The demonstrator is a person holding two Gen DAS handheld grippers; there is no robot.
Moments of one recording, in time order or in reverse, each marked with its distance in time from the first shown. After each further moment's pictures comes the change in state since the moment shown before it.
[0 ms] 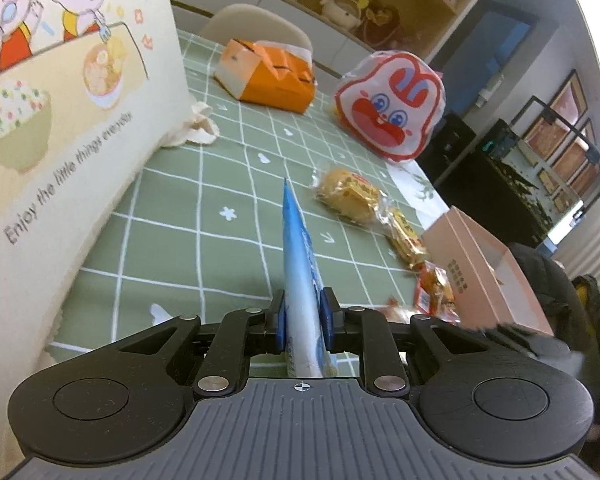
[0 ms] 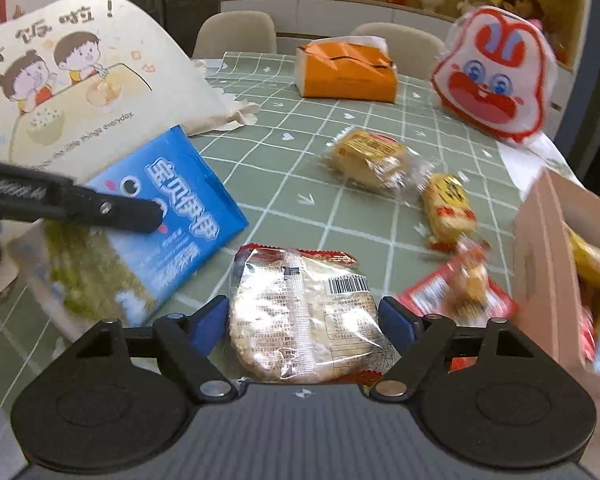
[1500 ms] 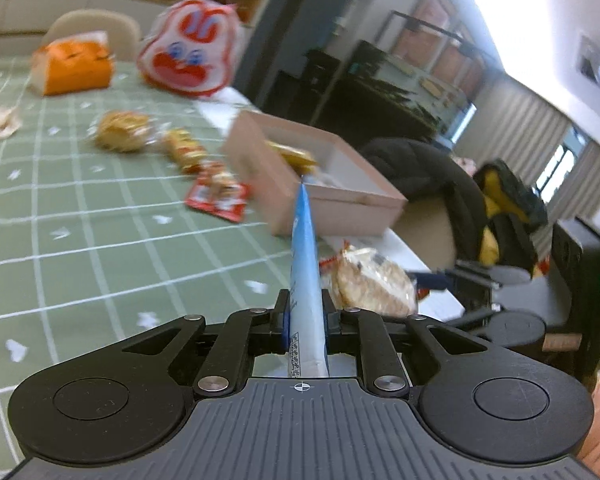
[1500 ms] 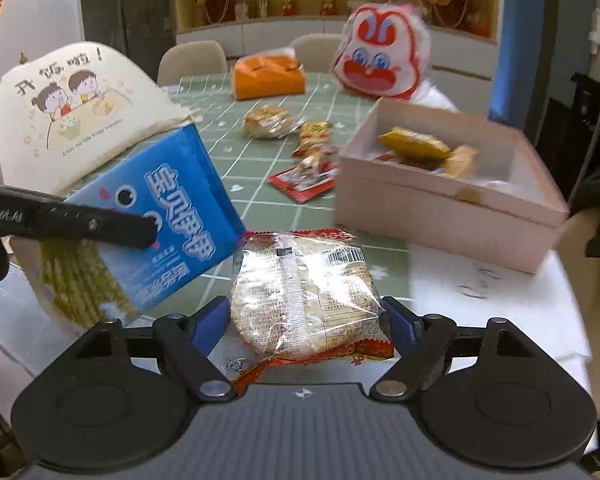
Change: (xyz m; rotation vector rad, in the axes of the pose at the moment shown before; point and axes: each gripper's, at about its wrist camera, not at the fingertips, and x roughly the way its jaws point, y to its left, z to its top) left arm -0.038 -0.152 -0.105 0.364 0.103 -0.248; right arm -0.153 -0.069 -0.121 0.137 -0.074 -0.071
